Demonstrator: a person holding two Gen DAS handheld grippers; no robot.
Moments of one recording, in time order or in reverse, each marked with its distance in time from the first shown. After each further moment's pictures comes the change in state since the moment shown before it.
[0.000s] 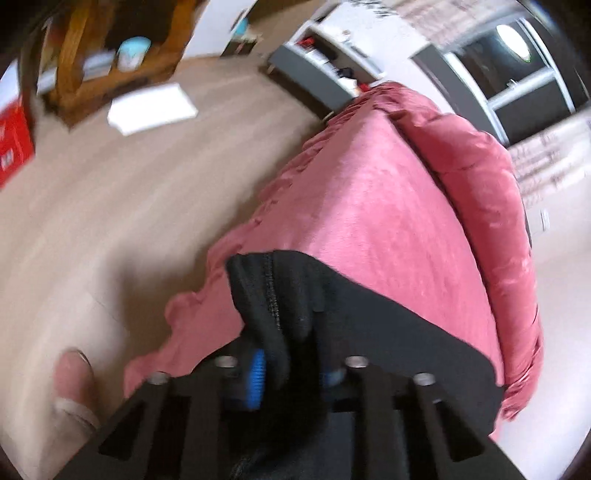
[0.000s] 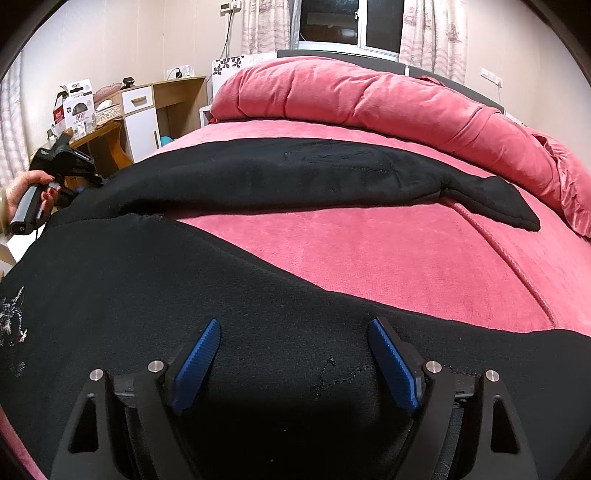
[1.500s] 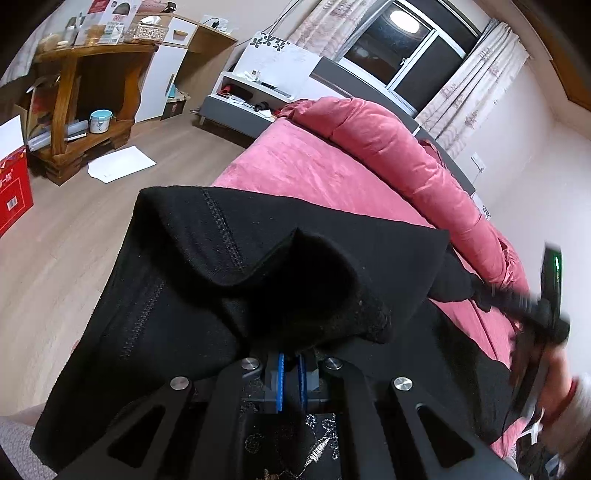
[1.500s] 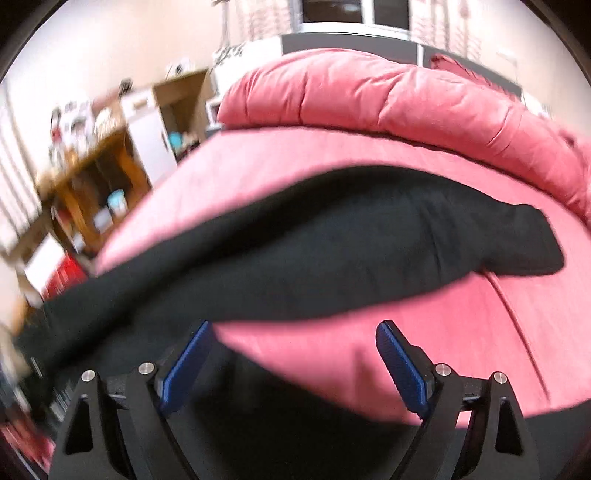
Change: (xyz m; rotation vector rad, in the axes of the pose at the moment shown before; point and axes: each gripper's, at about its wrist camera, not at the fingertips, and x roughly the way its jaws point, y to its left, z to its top) left arm -0.150 0.015 -0.242 0.281 -0.179 -0.126; right arm 0.017 -0.001 0.127 0.117 0.102 0.129
